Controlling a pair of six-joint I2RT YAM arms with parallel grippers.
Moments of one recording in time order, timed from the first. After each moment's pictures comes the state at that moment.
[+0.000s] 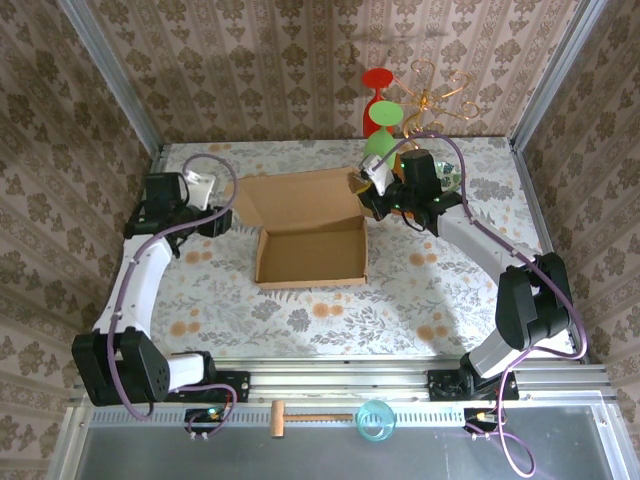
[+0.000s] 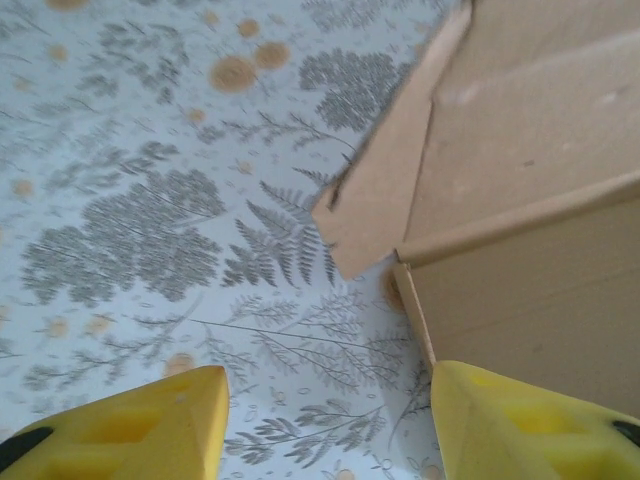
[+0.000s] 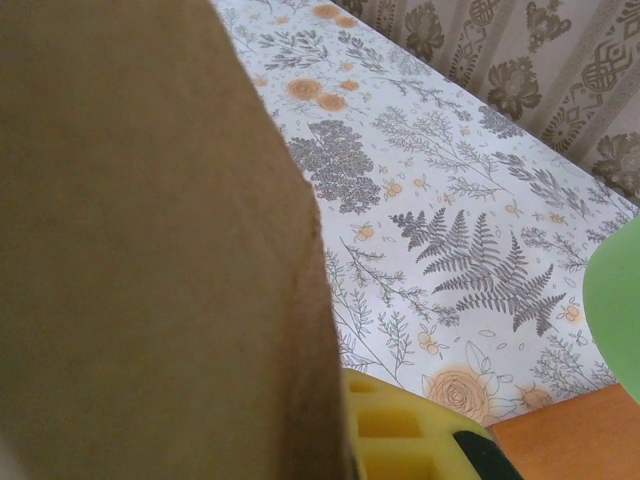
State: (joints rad) left arm -0.01 1.25 1.07 -0.63 0.34 0.23; right arm 0.33 1.59 1.20 -0.19 -0.42 -0.33
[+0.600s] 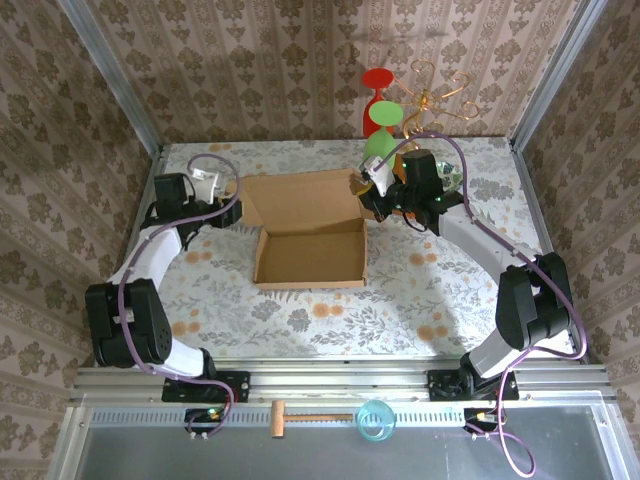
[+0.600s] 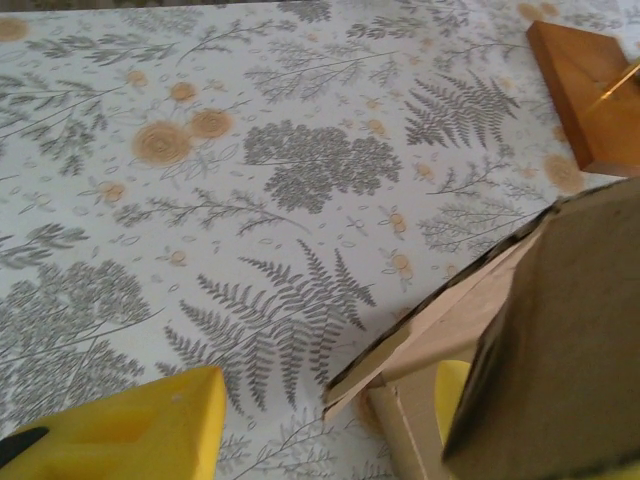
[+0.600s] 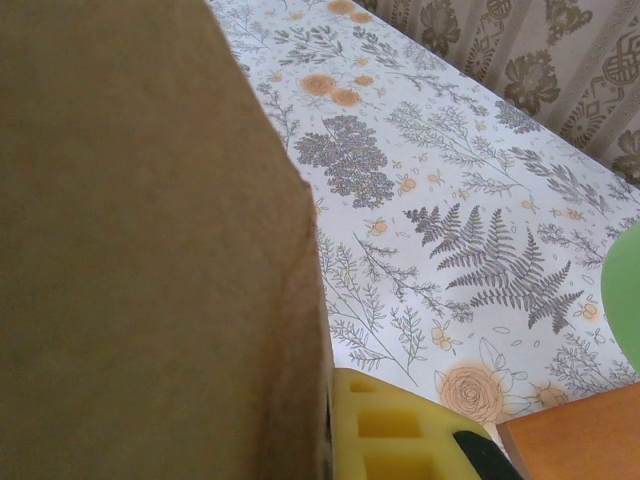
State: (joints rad) left arm 0.03 1.47 0.98 -0.21 0.58 0.14; right arm 0.32 1.59 1.20 -0.20 -0.46 -0.33
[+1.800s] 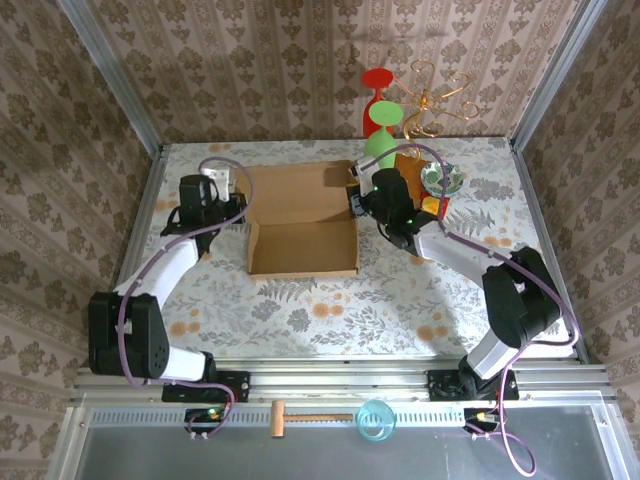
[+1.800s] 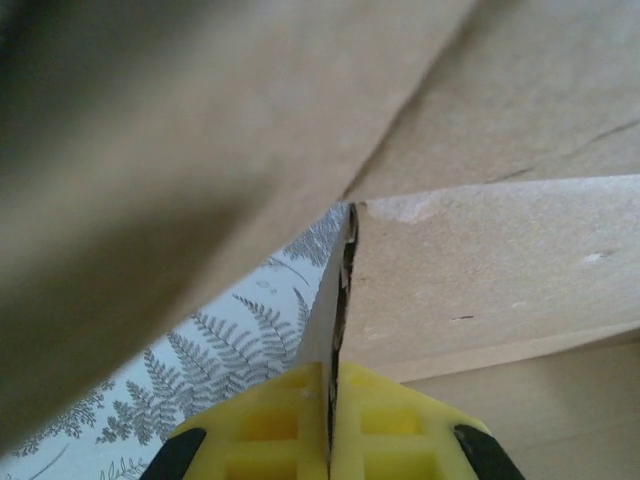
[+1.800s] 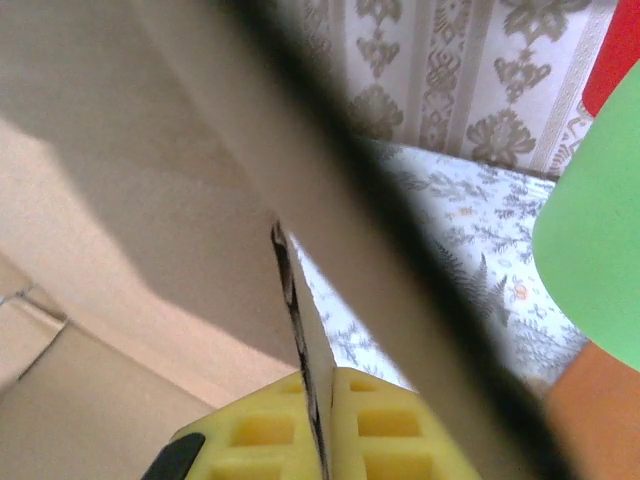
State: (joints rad) left arm -0.15 1.37 0.87 0.00 0.24 -0.17; right arm 0.53 1.66 1.08 0.21 0.10 0.11
